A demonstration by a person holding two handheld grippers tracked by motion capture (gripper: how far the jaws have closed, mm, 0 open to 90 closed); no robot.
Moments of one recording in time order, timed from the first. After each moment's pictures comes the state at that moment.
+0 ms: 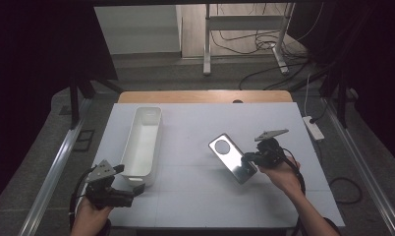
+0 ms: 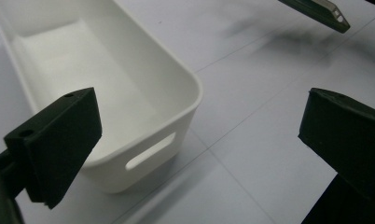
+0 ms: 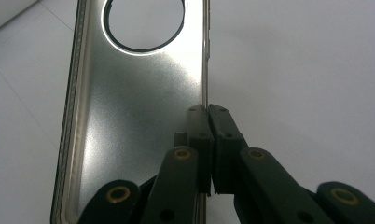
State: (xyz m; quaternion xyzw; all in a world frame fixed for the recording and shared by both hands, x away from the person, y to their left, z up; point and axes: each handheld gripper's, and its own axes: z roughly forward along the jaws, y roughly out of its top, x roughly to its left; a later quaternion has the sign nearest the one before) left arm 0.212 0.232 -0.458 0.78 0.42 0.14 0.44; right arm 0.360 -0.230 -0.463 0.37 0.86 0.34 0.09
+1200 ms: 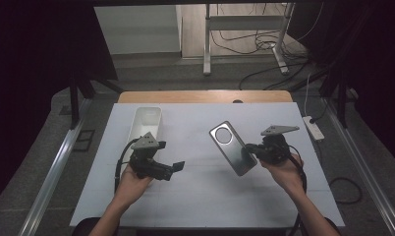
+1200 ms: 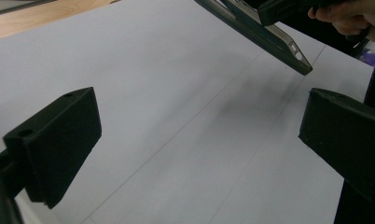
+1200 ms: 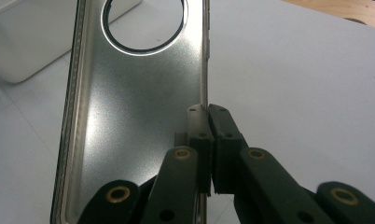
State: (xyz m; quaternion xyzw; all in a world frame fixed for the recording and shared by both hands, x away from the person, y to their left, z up) left arm 0.290 0.148 -0.433 0.80 0.35 0.09 0.48; right arm 0.352 -0.232 -0.435 0.37 0.83 0.40 0.13
